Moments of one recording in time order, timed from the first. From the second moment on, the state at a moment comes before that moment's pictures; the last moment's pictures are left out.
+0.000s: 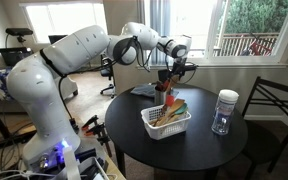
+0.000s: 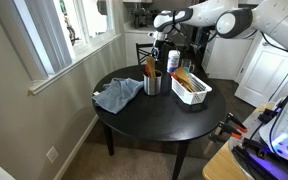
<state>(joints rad) -0.13 1.14 0.12 -0.76 0.15 1.93 -1.31</state>
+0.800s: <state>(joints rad) -0.10 1.15 0.14 -0.75 0.15 1.93 -1.28</state>
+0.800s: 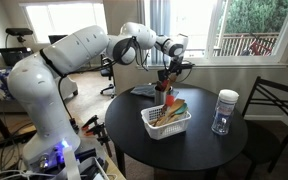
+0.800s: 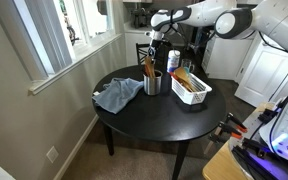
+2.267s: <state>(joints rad) -0.09 1.14 0.13 -0.71 0.15 1.82 -1.28</state>
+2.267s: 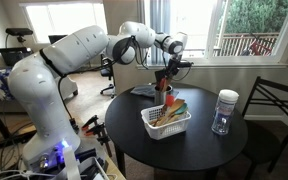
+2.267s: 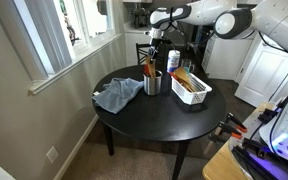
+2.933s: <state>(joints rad) -0.06 1.11 0.10 -0.68 0.13 1.76 -1.25</state>
